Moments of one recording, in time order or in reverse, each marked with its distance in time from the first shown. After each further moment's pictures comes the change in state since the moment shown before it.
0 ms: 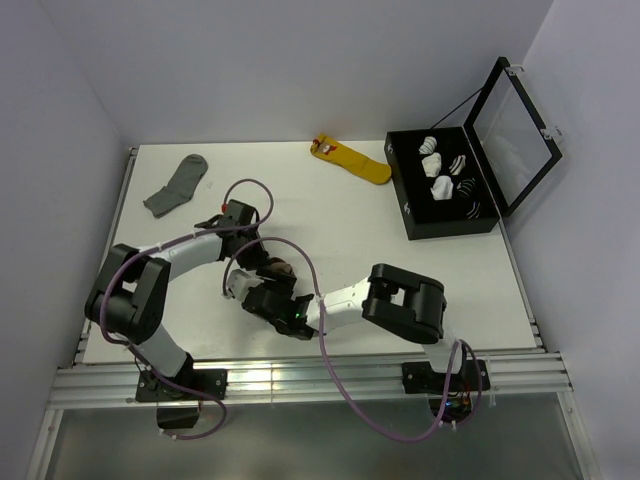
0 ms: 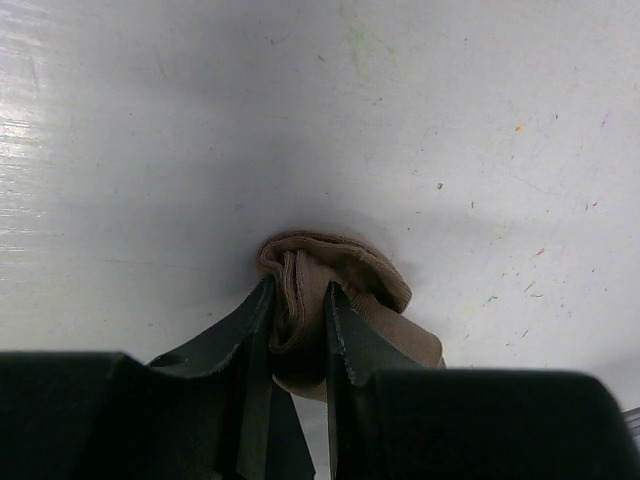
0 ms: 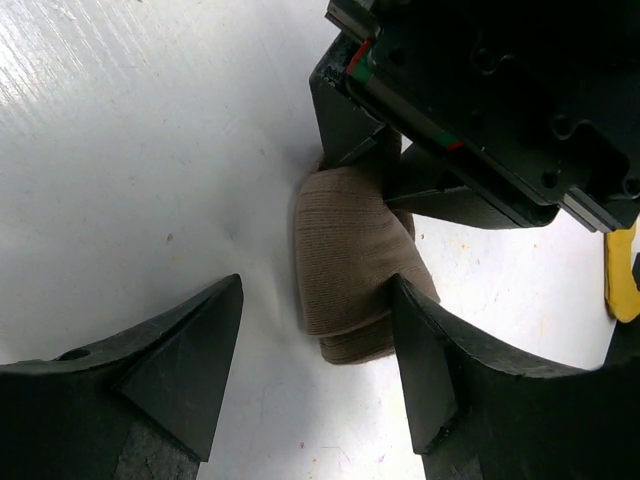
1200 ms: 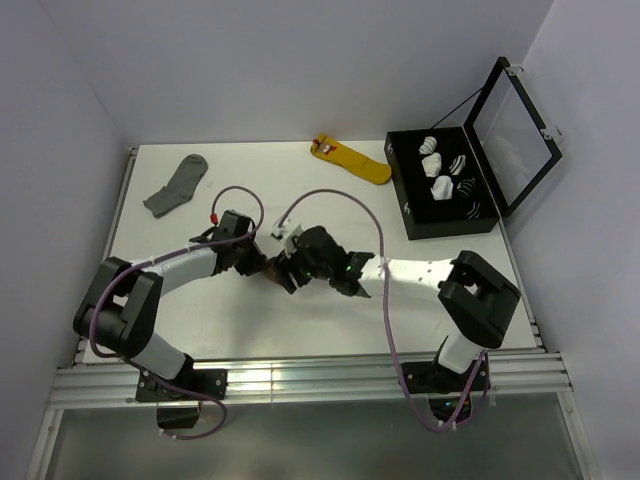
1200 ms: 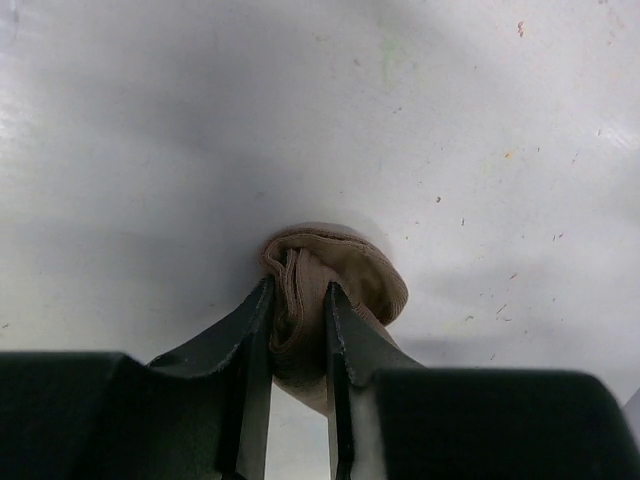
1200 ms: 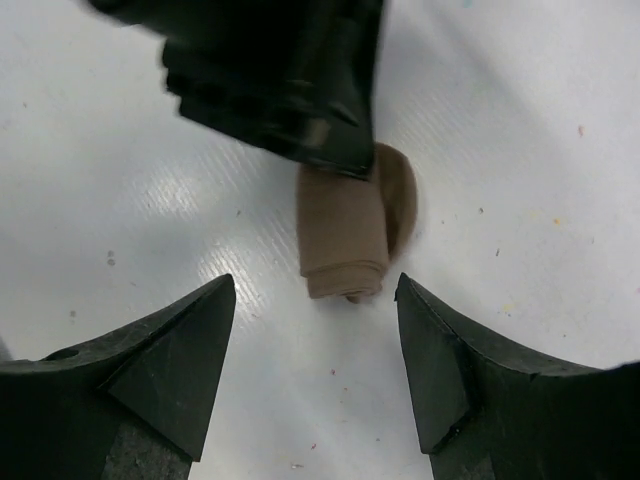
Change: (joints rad) left arm -0.014 -0.101 -0.148 0.140 -0.073 -0.171; right arm -0.336 -0.388 -0.145 -0.140 -0.754 0.448
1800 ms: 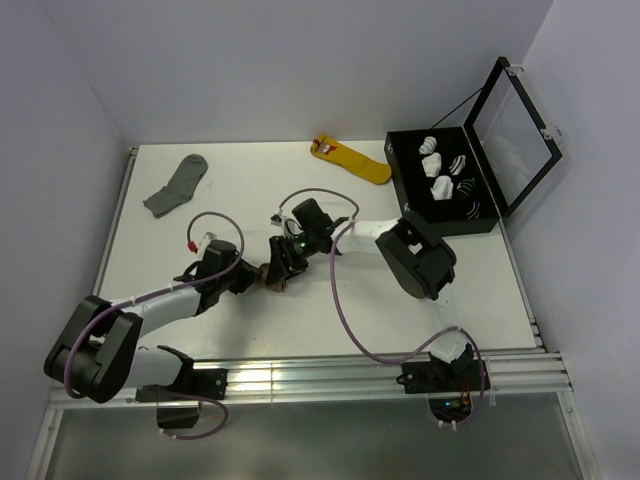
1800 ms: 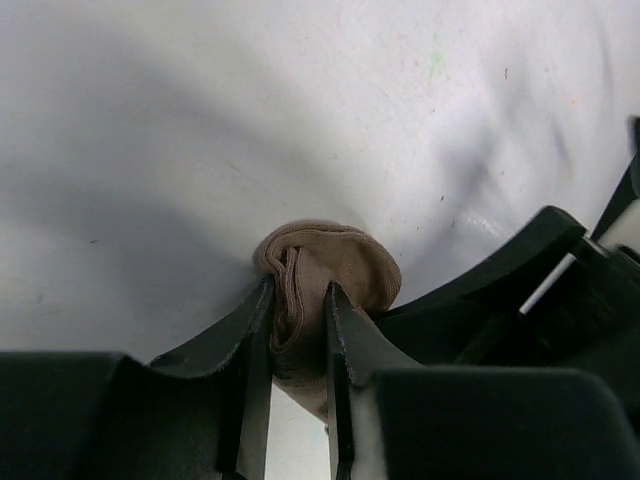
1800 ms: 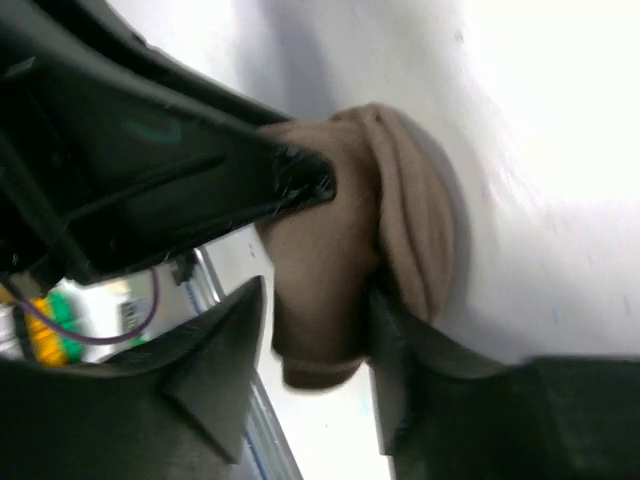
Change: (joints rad) left arm -0.011 -0.250 -0.348 0.290 -0.100 -0.230; right arm -0.203 0.511 0.402 -0.225 -0.756 0.377
